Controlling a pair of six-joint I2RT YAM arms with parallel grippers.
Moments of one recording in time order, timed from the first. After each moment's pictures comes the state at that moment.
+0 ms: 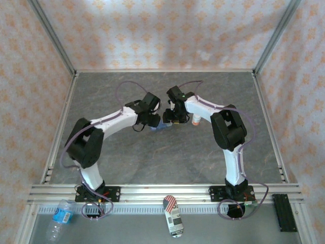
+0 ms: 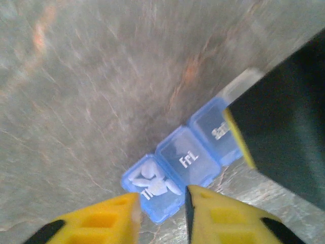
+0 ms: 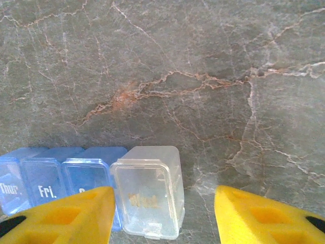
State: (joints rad) left arm -0.55 1.75 1.24 -0.55 -0.06 -0.25; right arm 0.56 2.08 1.55 -0.75 -0.21 0.45
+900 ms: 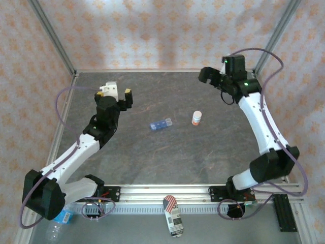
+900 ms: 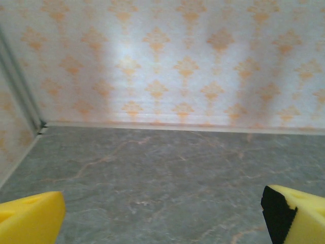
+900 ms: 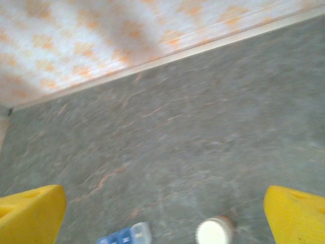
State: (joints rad) left arm -0.37 1.11 0.78 0.12 -0.51 -0.10; right arm 0.20 1.46 1.56 -0.75 -0.05 0.47
